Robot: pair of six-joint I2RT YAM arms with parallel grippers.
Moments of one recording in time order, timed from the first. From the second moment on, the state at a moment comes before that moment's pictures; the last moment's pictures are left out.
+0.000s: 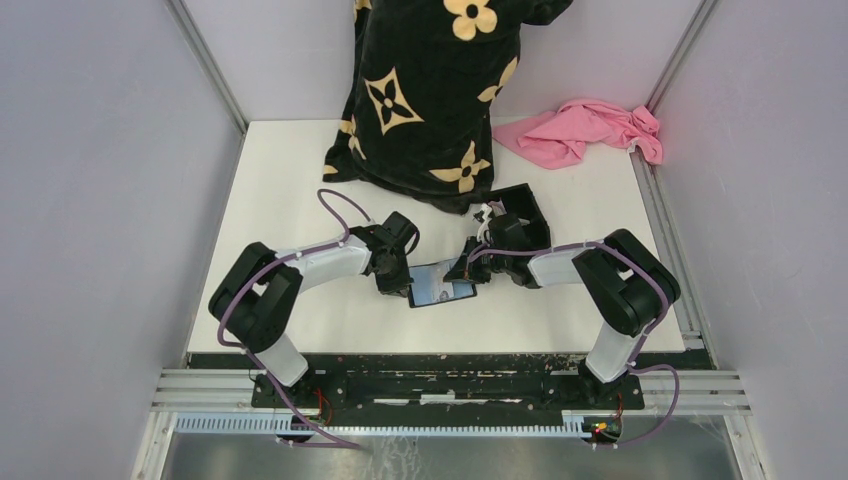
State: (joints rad) left arm -0.67 1.66 0.92 -0.53 -0.01 -0.84; right arm 0.57 1.76 0.68 0.34 -0.50 0.80
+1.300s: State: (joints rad) left arm -0.67 1.70 0.95 -0.56 -0.01 -0.82; right arm 0.57 1.80 0.77 0.22 -0.54 0.72
